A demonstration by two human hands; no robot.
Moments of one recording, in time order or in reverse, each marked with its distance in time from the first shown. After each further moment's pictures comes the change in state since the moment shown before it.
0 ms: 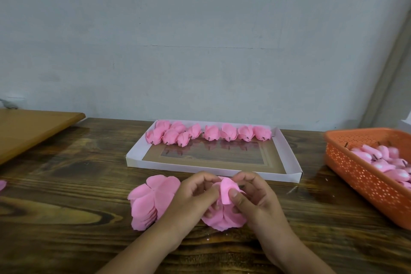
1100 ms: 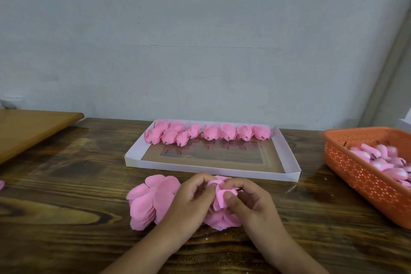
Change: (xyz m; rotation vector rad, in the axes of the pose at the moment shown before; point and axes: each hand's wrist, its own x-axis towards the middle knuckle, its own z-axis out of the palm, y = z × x) left_hand 0.001 -0.008 0.006 0.082 0.055 0.100; right_hand -0.001 0.004 0.002 -0.127 -0.056 -0.087
